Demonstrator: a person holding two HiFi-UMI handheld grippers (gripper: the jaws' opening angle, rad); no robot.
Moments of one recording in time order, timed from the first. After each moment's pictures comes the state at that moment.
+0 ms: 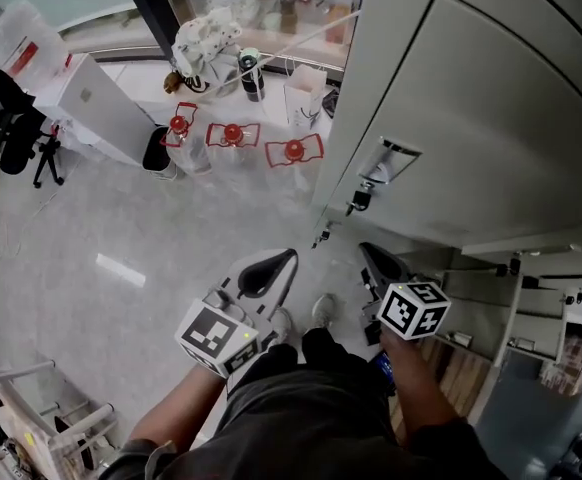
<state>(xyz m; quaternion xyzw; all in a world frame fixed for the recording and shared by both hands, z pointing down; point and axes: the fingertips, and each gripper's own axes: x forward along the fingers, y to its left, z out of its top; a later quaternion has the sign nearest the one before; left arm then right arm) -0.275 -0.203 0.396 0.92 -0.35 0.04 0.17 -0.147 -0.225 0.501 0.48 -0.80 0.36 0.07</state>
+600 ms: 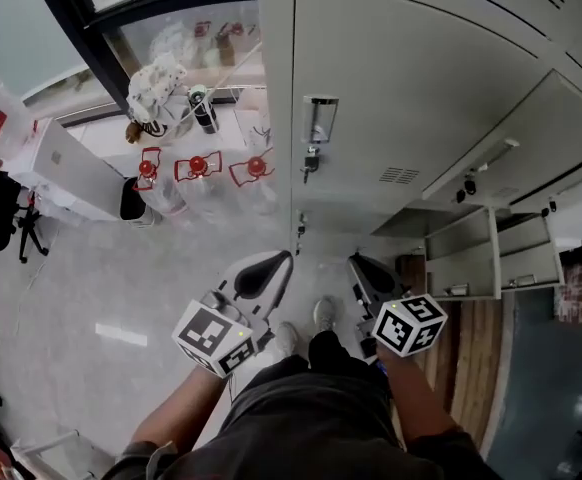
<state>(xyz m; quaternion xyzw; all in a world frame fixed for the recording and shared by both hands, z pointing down) -0.256 -0.137 0.362 0.96 -0.24 0.02 0.15 -0.144 -0.117 0.442 0.56 -0.77 0.30 0.00</state>
